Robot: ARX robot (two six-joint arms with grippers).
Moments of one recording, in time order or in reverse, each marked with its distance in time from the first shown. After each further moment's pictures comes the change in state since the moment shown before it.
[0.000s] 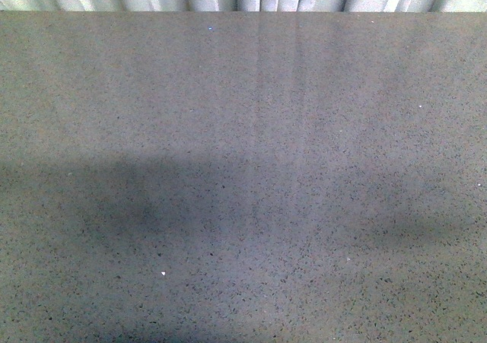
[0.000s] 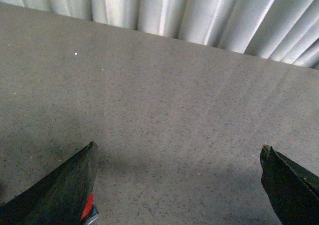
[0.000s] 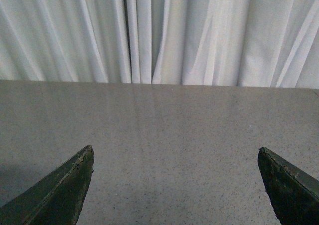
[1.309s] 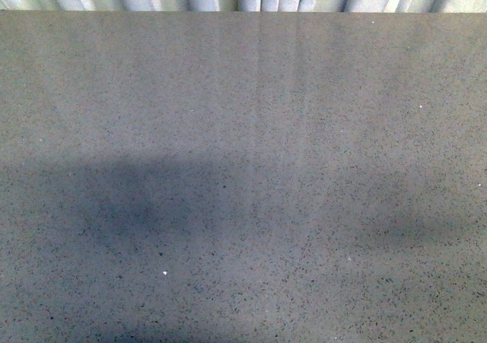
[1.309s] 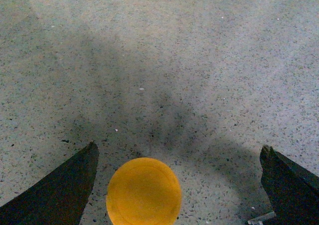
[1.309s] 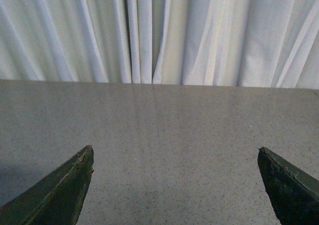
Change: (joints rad) left arm 0.446 1.048 0.060 0.827 -0.019 0.137; right arm 0.000 0.000 0.000 0.000 0.000 0.000
